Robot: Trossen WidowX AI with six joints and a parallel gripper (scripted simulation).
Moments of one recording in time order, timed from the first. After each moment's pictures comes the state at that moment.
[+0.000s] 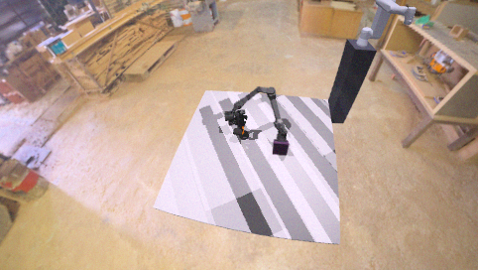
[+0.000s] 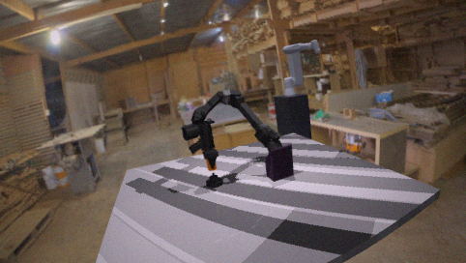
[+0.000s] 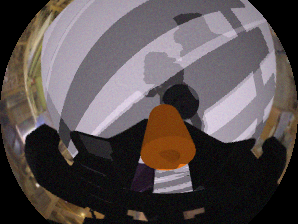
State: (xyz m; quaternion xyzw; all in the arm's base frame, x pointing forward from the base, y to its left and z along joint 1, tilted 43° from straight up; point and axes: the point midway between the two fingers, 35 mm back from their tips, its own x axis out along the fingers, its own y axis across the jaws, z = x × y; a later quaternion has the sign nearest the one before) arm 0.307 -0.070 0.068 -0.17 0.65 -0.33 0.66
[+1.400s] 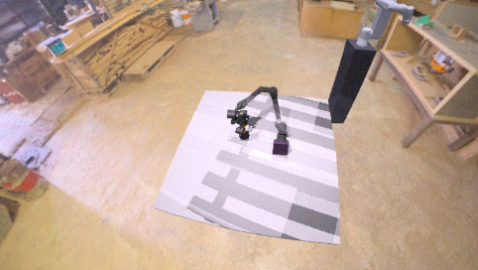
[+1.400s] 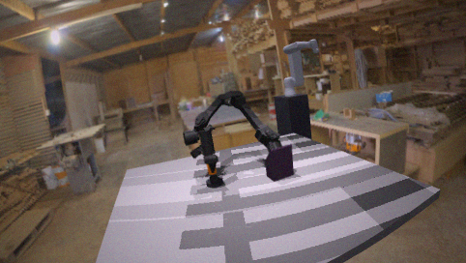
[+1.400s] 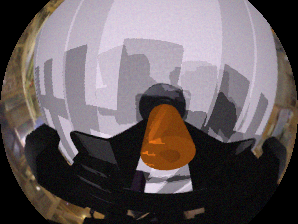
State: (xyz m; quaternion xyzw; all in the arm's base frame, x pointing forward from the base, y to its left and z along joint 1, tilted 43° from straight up) arm 0.294 -0.122 0.069 -0.17 0.65 -0.35 0.66
